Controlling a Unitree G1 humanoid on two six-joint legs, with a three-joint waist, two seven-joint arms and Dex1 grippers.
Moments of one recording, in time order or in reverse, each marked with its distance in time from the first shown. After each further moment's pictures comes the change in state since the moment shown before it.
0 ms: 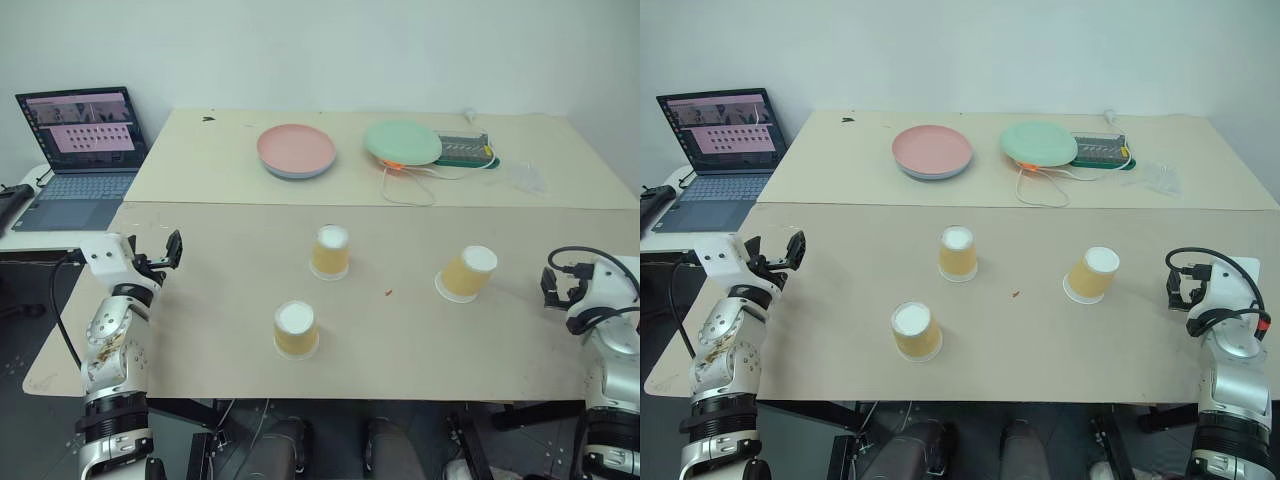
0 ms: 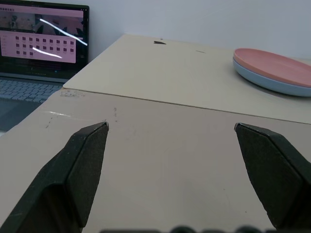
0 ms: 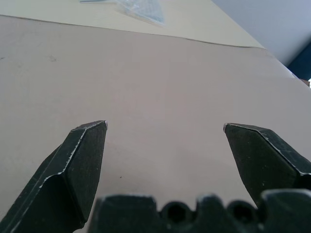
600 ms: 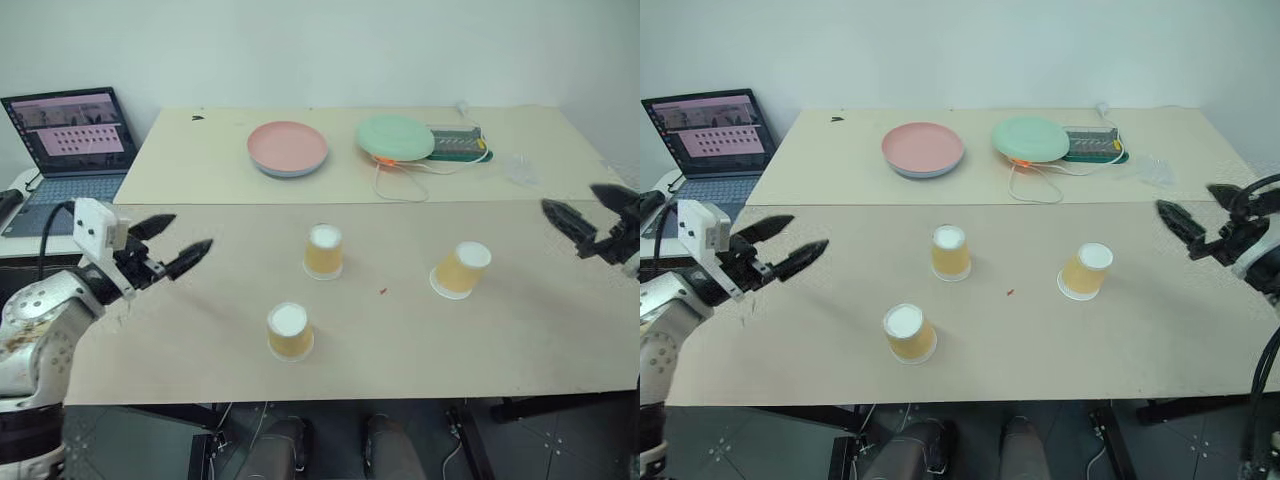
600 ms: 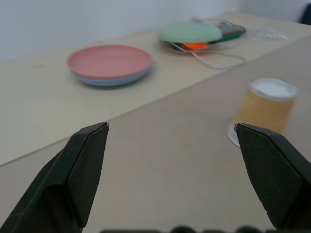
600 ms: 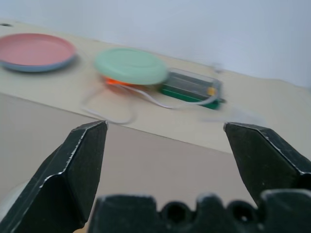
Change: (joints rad) left arm 0.143 0.429 -0.029 -0.403 -0.303 0.382 -0.540; right arm -0.024 -0.347 -0.079 -0.406 0.479 0.297 0.608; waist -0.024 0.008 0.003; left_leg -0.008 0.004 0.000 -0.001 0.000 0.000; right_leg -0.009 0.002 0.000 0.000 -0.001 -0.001
